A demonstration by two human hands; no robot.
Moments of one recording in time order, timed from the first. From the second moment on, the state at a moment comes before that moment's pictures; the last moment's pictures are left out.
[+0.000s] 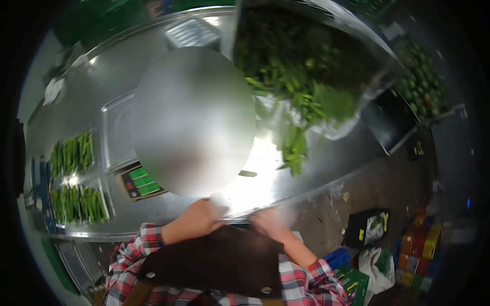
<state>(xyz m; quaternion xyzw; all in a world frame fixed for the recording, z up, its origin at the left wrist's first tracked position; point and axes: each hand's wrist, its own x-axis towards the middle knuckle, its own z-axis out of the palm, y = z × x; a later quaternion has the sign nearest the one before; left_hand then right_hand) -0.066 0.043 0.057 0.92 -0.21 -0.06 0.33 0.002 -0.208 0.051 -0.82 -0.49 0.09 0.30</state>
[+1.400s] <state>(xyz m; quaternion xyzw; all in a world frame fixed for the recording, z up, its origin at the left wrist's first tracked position) 0.188 0.012 0.006 0.99 -0.11 -0.10 0.03 0.236 -0.199 0.005 -0.95 -0.25 0.19 0.08</state>
